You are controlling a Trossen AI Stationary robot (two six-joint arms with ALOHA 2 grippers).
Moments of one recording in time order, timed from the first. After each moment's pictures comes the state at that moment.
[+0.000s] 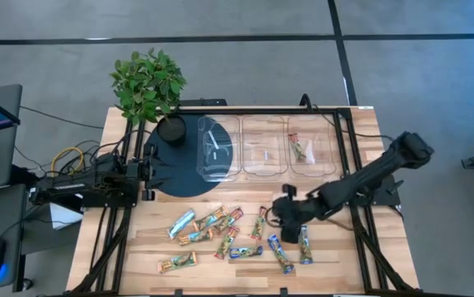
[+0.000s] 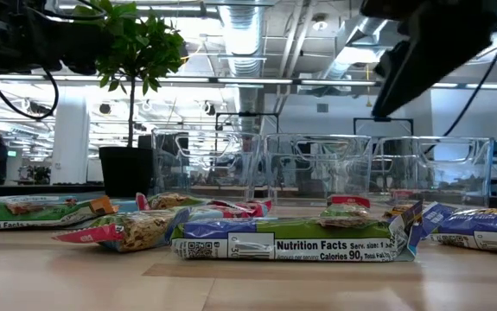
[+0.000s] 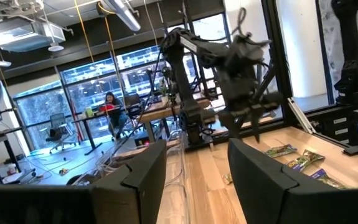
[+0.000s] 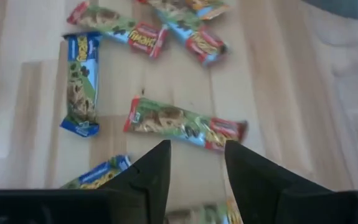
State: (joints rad) left arm 0.15 0.01 0.01 0.23 0.19 0.22; right arm 0.47 1.50 0.91 -0.41 0.26 0.40
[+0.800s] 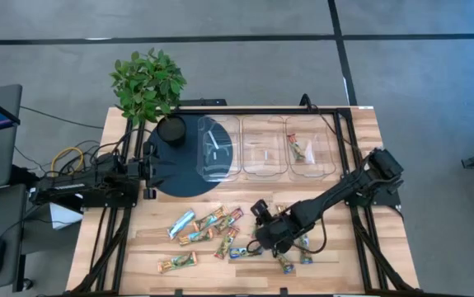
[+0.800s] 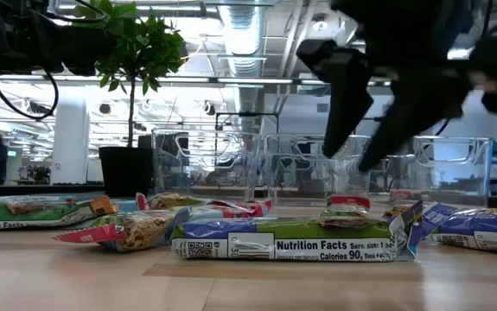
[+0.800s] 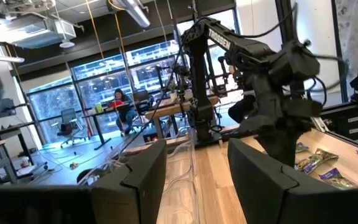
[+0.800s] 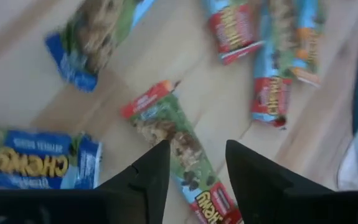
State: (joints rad) left arm 0.15 0.01 0.01 0.22 0.15 0.22; right arm 0.50 1.85 1.18 -0.50 0.27 -0.38
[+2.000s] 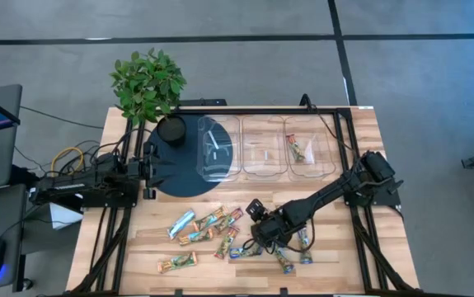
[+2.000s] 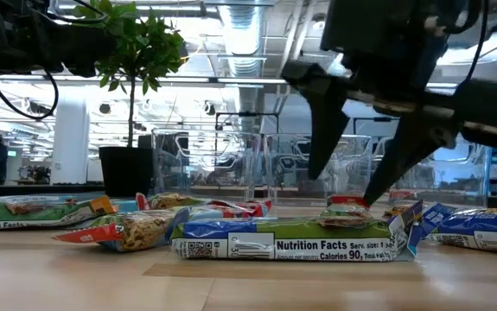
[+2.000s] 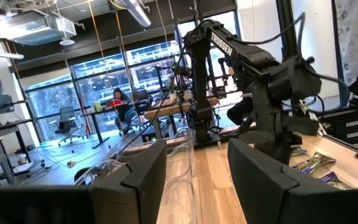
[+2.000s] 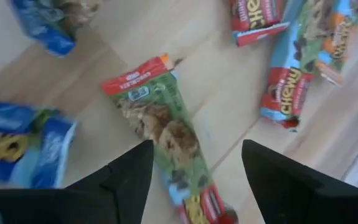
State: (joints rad) left arm 0.15 0.01 0.01 0.22 0.15 0.20; right arm 0.45 1.92 1.22 -0.54 0.26 -0.51
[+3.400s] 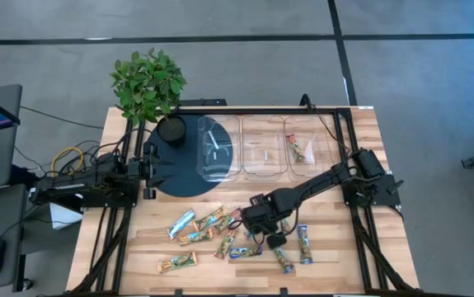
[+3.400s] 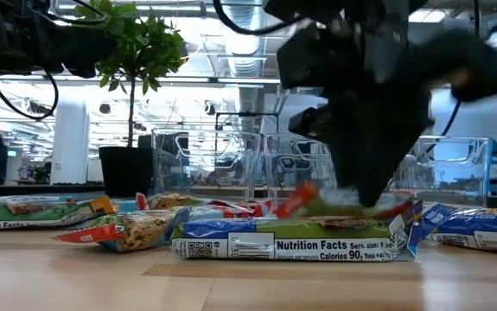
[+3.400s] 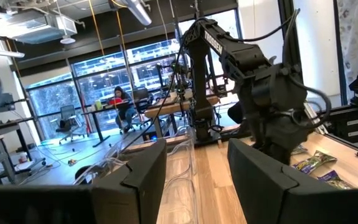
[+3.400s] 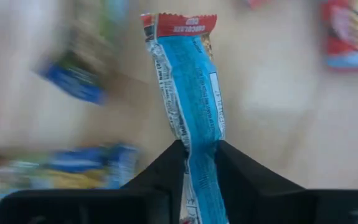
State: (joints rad) left arm 0.15 0.01 0.01 0.22 0.14 0.20; right arm 0.33 1.97 1.34 -0.70 -0.15 -0.09
